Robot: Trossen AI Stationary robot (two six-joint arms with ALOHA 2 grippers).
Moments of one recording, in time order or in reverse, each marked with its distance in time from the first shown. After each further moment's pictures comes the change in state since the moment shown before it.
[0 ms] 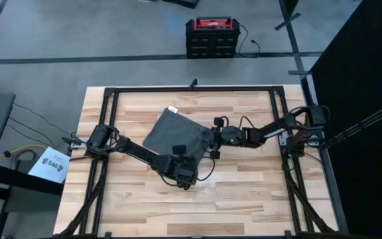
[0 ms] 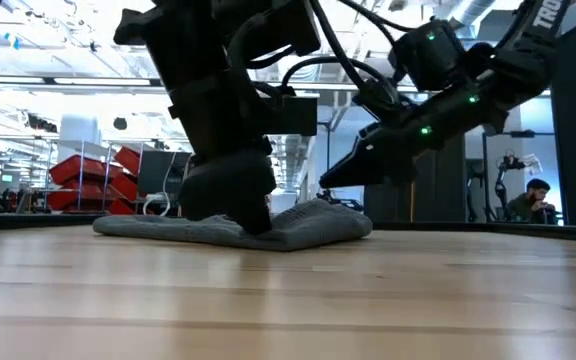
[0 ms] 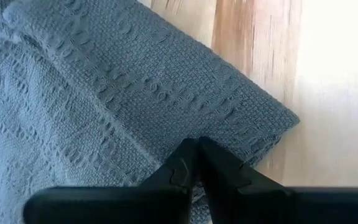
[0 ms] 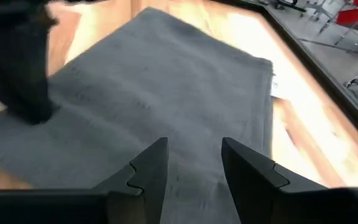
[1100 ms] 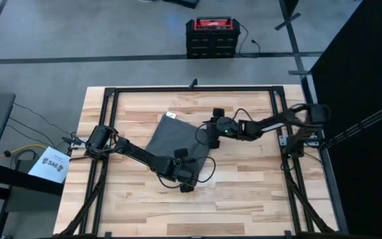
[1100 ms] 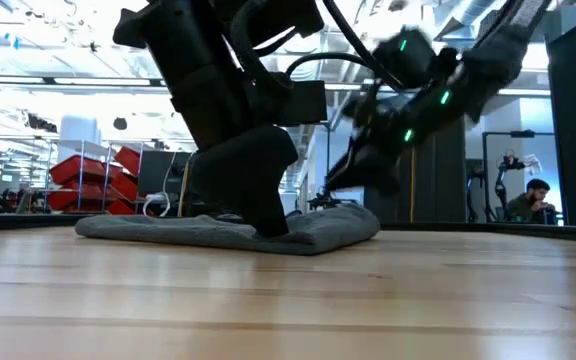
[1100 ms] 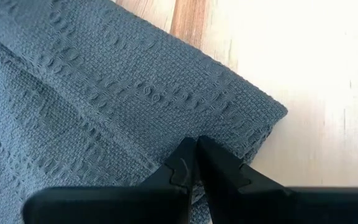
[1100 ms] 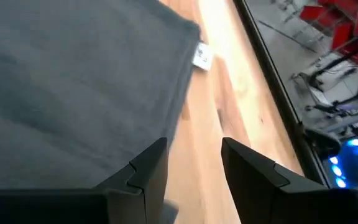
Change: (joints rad) left arm -0.032 0.003 -0.018 0.095 0.110 -0.085; right arm -0.092 -0.068 0.106 -0.280 0.093 -0.205
